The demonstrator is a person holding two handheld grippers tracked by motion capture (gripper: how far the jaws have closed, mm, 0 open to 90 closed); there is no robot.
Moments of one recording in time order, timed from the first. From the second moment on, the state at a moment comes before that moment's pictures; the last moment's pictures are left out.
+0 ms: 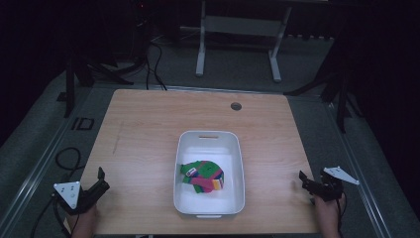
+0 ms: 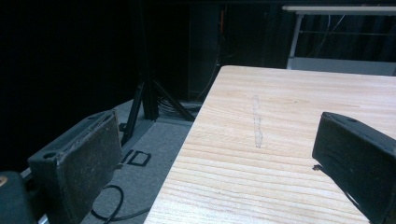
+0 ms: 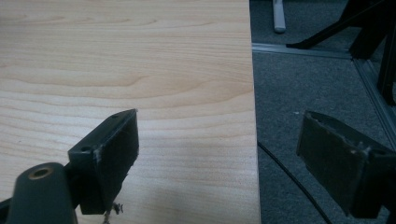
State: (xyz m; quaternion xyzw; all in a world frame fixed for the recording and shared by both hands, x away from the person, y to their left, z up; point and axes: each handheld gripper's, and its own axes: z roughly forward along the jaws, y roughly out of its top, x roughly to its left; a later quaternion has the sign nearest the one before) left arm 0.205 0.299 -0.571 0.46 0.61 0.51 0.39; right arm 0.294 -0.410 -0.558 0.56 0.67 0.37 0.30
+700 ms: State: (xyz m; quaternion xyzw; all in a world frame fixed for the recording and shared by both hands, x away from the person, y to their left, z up) left arm 0.205 0.299 -0.571 0.46 0.61 0.51 0.39; right arm 0.299 -0.420 -0.559 0.55 0.70 0.37 0.25
